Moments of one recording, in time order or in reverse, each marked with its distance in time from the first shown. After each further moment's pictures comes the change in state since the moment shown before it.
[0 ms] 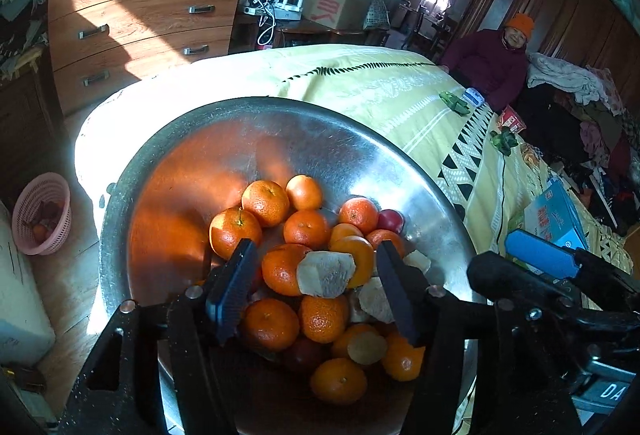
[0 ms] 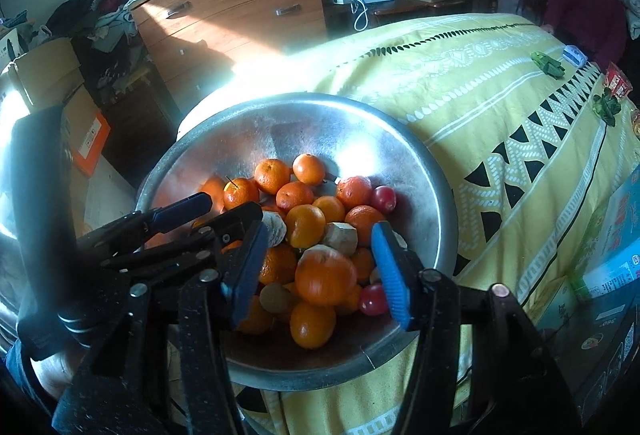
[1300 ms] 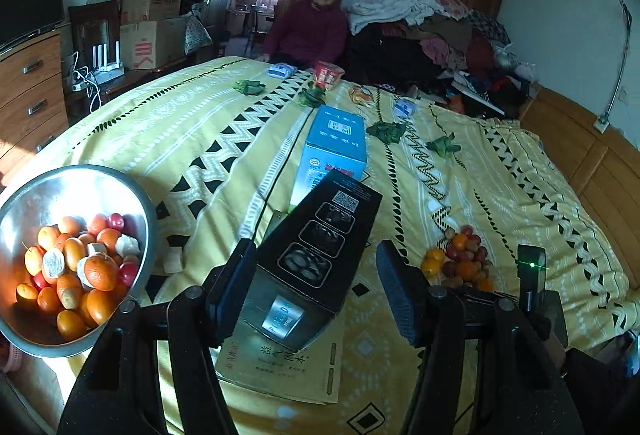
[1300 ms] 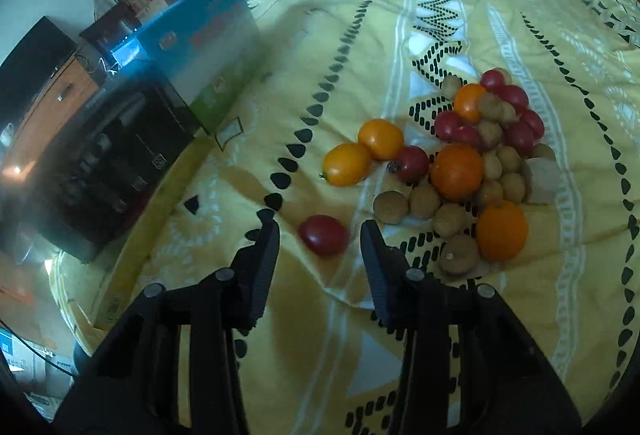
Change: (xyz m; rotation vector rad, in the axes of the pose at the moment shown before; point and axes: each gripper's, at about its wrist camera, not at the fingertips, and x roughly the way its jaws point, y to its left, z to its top) left arm -0.096 -0.245 -0.102 0.461 -0.016 -0.372; right arm -0.151 -0.294 -0.282 0.649 -0.052 -0.346
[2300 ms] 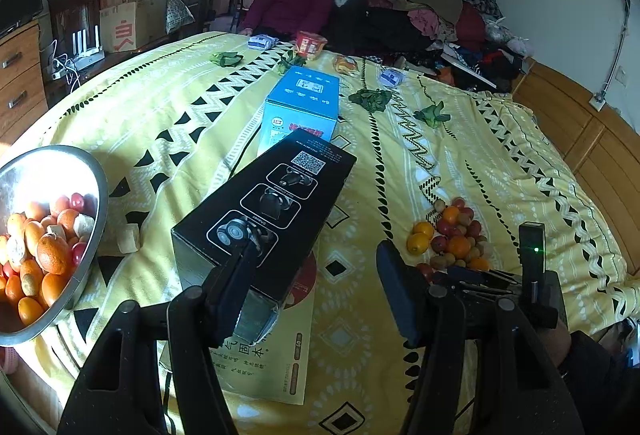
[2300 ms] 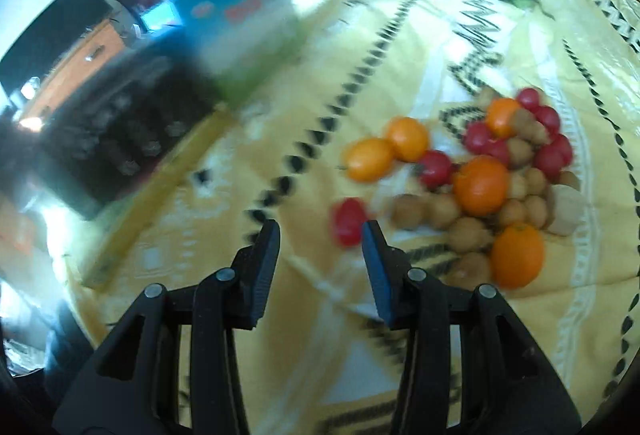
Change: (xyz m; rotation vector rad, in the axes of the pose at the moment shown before) left arm 0.036 -0.028 -0.014 0.021 0.084 -0.036; right arm 0.005 -0.009 -0.006 -0.122 0.019 0.058
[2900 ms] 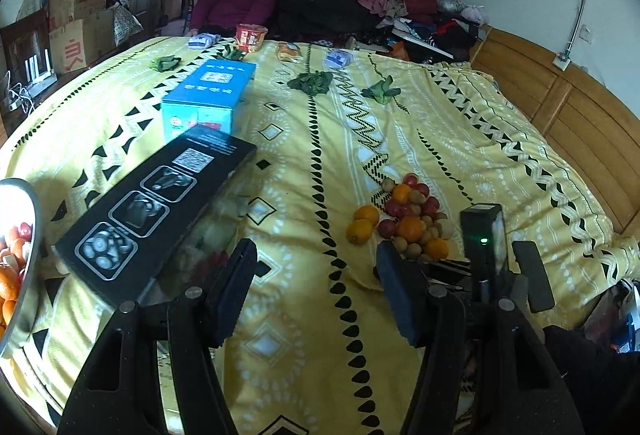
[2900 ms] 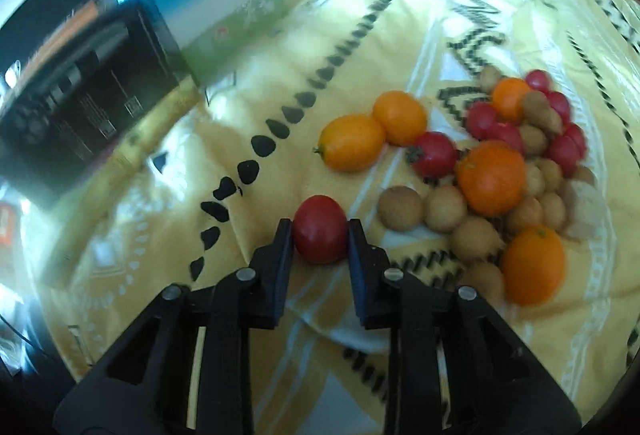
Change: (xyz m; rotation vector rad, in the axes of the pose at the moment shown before) left arm 0.033 -0.076 -0.003 0.132 0.056 -0.118; right arm 0.009 -0.003 -0.006 0.016 -0.009 -0.015
